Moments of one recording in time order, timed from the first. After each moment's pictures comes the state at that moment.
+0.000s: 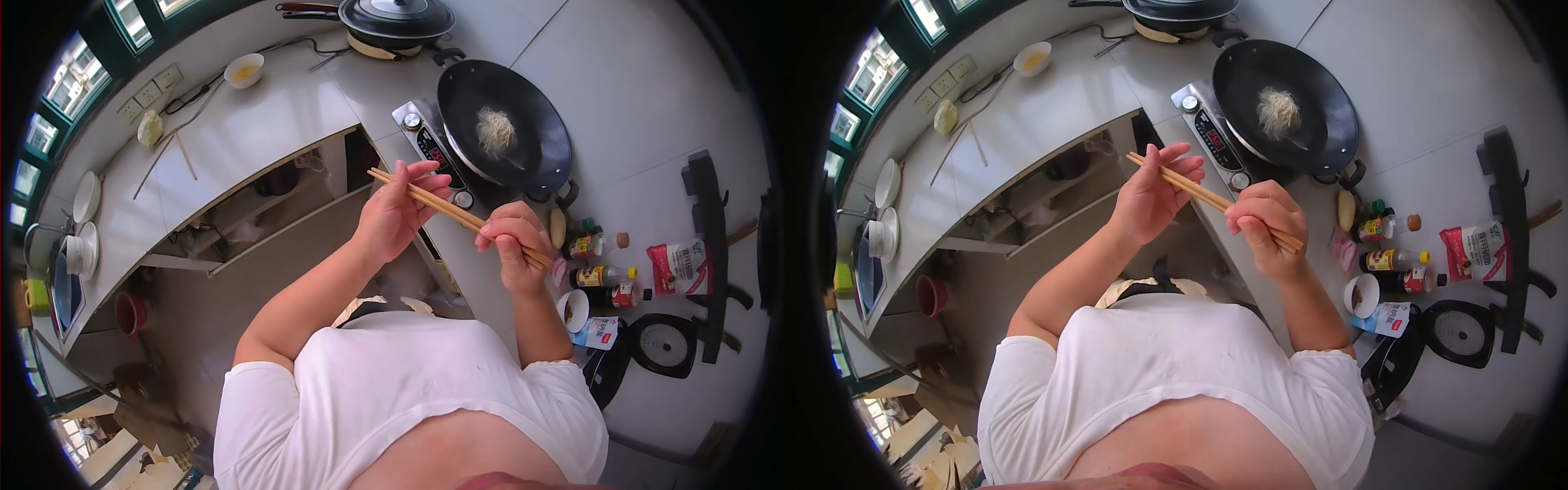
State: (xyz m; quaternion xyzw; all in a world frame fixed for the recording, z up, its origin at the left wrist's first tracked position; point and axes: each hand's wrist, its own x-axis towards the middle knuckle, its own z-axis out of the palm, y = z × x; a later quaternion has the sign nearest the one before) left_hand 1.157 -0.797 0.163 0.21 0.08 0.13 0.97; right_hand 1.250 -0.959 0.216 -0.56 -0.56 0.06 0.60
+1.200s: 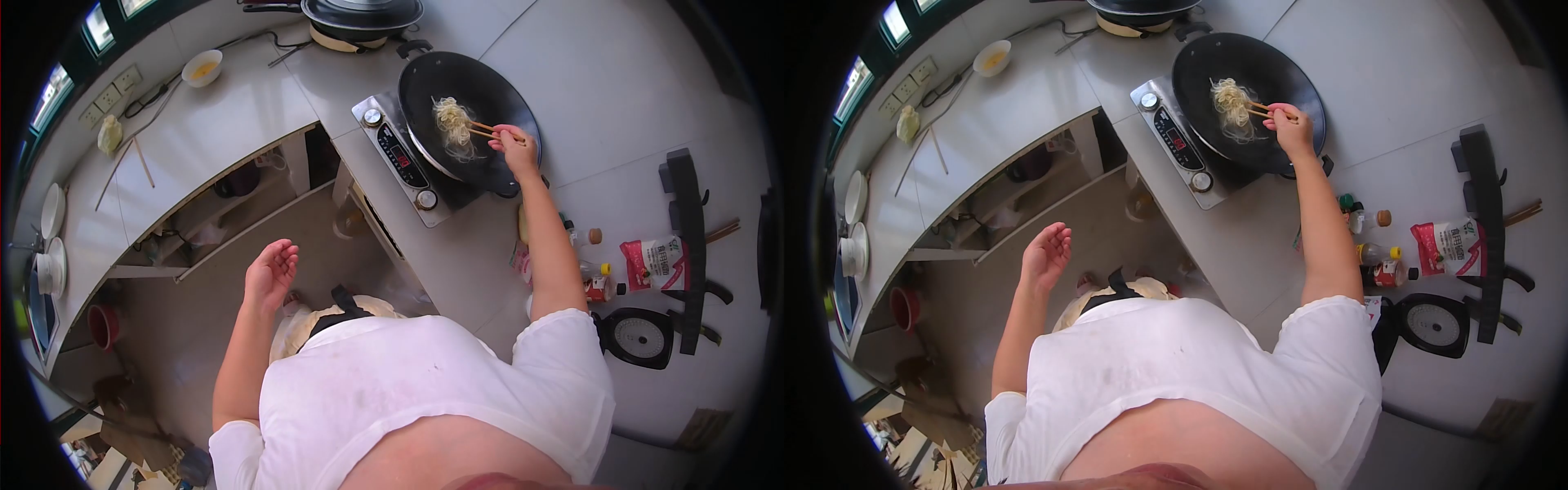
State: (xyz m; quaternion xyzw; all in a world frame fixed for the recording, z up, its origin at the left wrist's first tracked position) left_hand 1.046 -0.758 0.048 0.17 0.39 0.17 0.89; right_hand 1.493 -0.950 0.143 -0.78 -0.27 0.11 0.55
